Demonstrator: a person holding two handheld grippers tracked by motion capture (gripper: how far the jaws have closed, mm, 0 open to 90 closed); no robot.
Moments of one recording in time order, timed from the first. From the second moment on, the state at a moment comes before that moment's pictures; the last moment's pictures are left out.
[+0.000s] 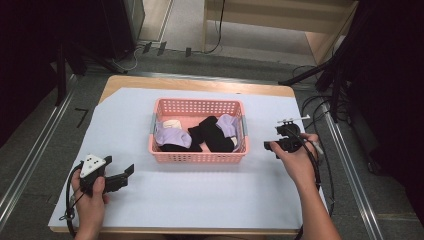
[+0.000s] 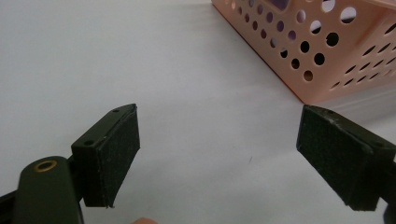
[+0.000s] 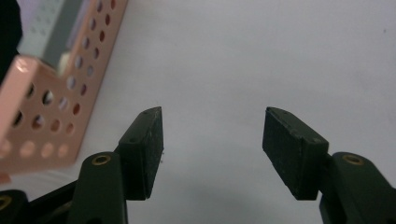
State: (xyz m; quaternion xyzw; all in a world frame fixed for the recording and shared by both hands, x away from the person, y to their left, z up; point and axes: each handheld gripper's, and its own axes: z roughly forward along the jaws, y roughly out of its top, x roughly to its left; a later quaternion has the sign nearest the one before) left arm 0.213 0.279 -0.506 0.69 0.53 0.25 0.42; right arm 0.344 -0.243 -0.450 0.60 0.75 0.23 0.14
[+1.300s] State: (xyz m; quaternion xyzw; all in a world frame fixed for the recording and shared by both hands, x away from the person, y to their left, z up) left arm 0.213 0.280 -0.506 0.69 0.54 0.25 0.42; right arm 0.391 -0.075 -0.416 0.53 0.81 0.24 0.09
